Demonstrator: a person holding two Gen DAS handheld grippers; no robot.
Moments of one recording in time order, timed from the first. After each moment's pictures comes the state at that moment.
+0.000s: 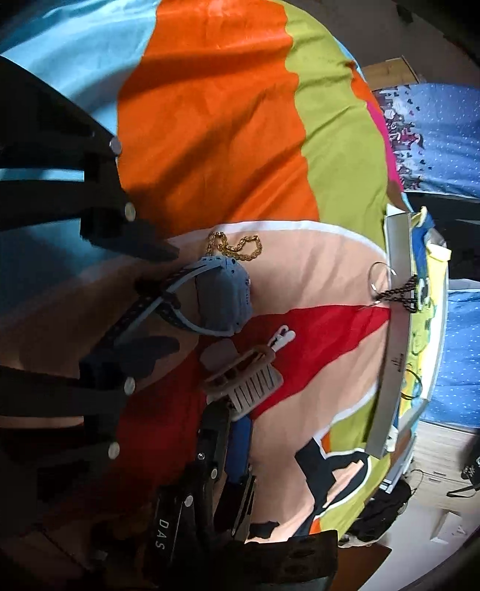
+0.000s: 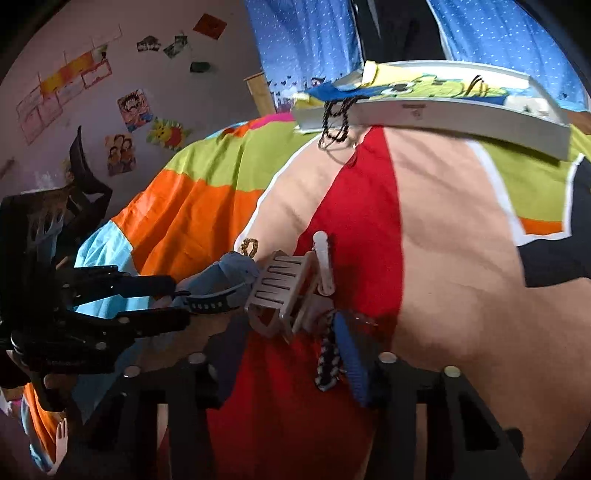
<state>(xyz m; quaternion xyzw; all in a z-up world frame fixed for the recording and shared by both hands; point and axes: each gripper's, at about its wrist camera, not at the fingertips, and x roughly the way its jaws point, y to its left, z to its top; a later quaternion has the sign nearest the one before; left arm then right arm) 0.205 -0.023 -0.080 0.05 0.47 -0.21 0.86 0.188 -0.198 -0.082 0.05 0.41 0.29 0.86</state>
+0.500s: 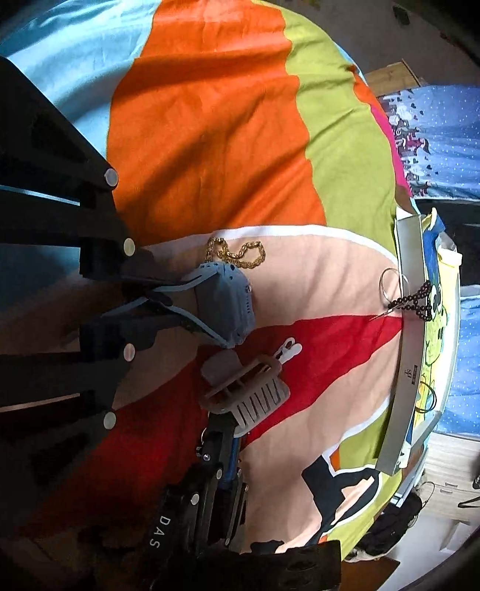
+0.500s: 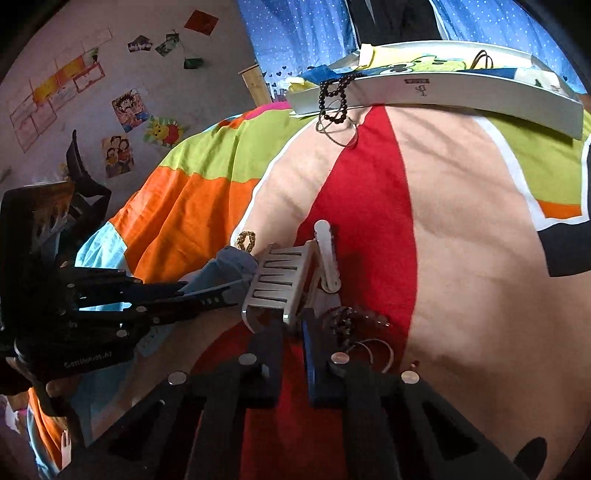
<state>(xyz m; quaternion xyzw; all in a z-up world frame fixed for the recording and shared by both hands) 0.212 -0.029 -0.083 0.07 0.48 -0.17 0.86 0.198 -0.194 -0.094 0.06 0.43 0.29 0.85</state>
